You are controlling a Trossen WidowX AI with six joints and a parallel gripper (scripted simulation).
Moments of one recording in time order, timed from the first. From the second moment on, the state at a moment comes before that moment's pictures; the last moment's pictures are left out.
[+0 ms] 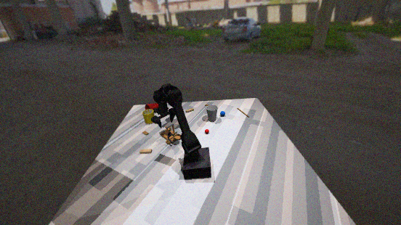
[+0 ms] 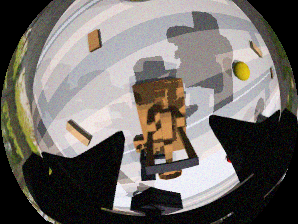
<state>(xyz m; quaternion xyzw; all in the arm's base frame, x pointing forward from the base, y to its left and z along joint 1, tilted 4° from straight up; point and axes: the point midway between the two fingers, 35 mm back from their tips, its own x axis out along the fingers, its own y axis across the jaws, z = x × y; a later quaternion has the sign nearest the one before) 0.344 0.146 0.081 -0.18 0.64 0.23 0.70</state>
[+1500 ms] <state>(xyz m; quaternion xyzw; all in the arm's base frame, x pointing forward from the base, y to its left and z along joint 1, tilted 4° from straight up) 0.348 0.152 0.021 -0.18 0.65 0.23 0.70</state>
